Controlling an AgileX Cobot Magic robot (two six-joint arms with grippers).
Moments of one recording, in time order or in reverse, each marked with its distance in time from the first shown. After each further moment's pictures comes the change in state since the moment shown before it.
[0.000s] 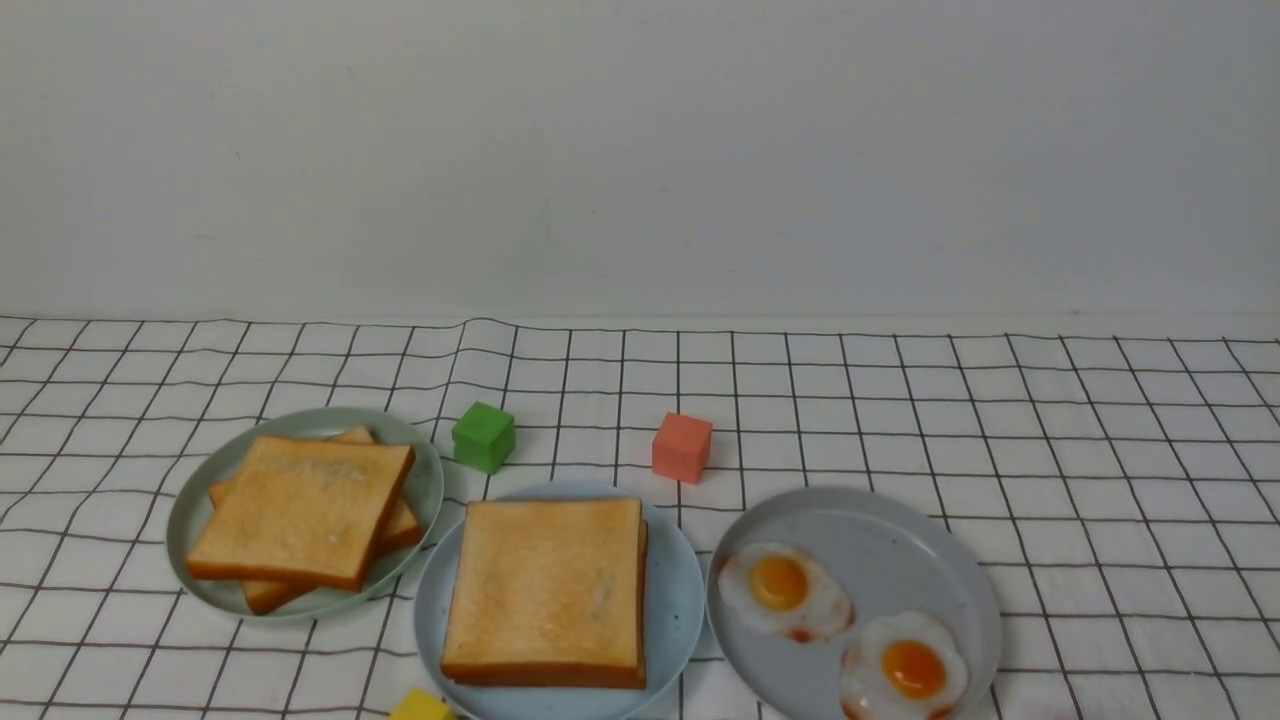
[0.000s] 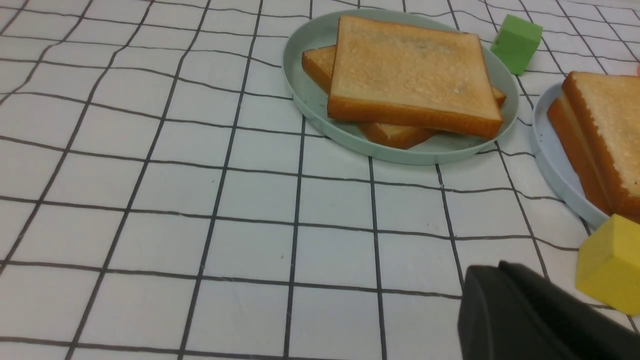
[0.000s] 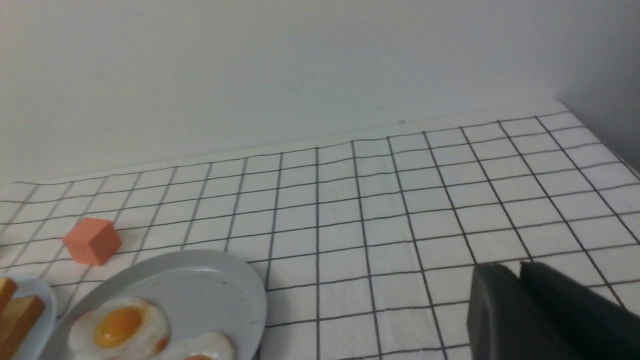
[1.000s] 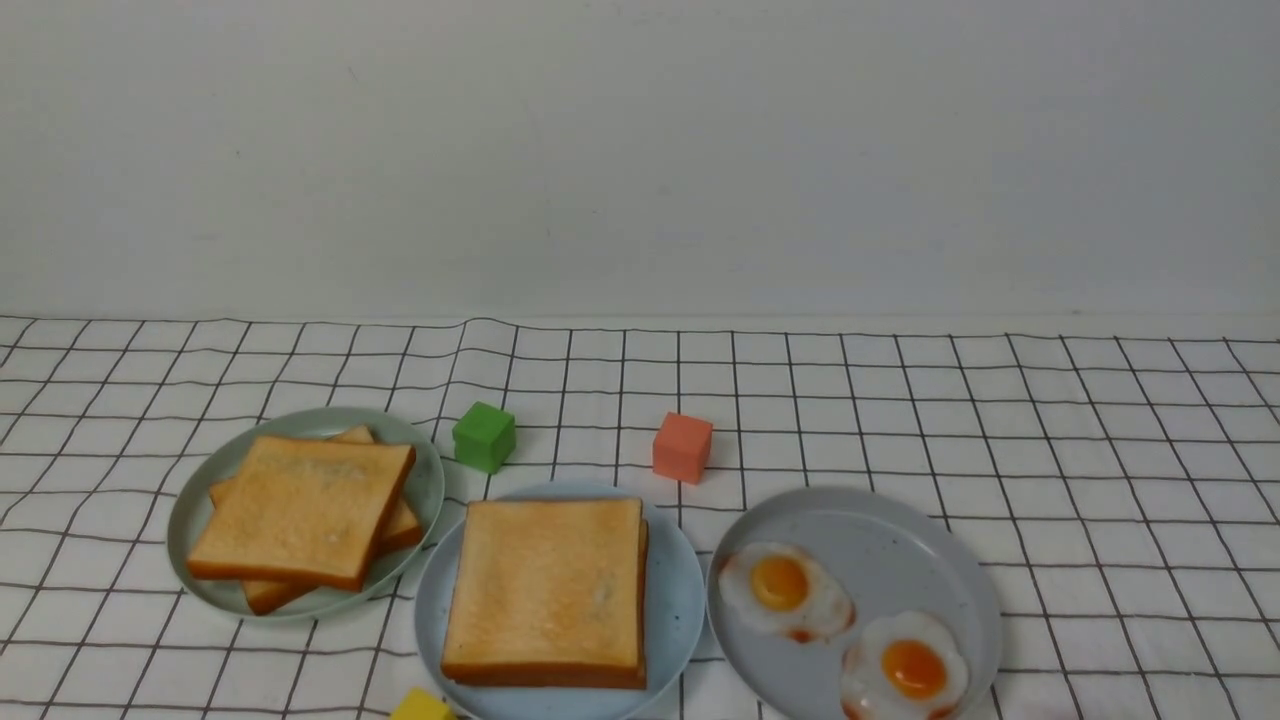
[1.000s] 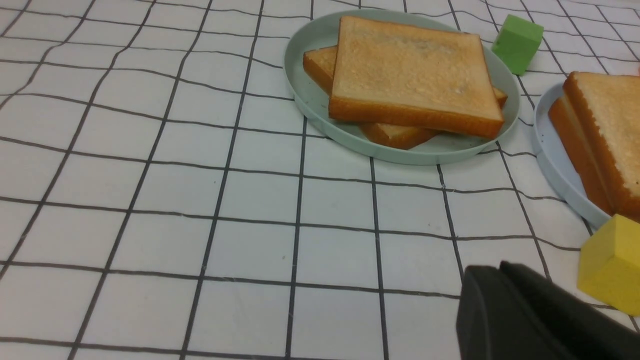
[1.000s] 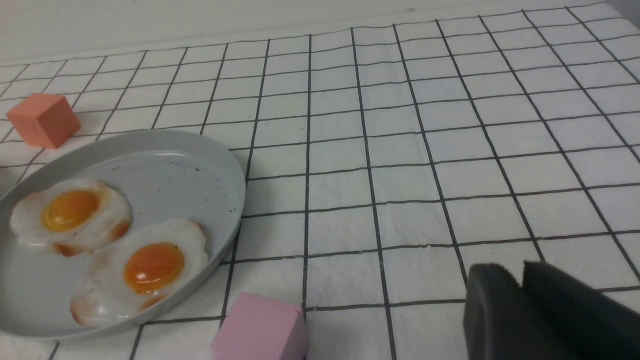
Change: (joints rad) right arm 0.034 -0.011 0.248 -0.015 -0.124 -0.015; left arm 0.000 -0.001 0.000 0.003 -0.001 0.000
